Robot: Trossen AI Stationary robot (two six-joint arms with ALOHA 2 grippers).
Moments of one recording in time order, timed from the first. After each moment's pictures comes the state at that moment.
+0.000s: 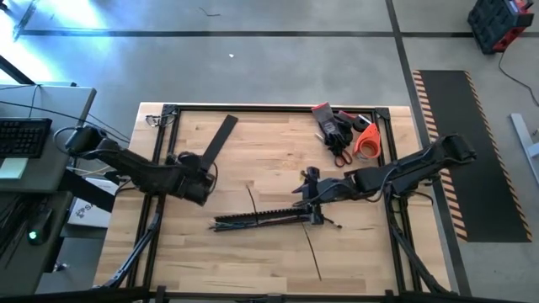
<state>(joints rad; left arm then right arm) -0.31 1.21 0.56 -1.01 -0.87 -1.40 0.27 1.41 0.82 -0.08 0.21 0.05</state>
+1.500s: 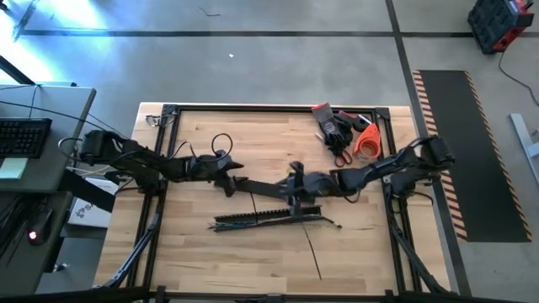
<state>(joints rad) 0.07 1.40 0.28 0.63 -0.17 -0.29 0.16 1.63 0.82 0.32 0.22 0.01</state>
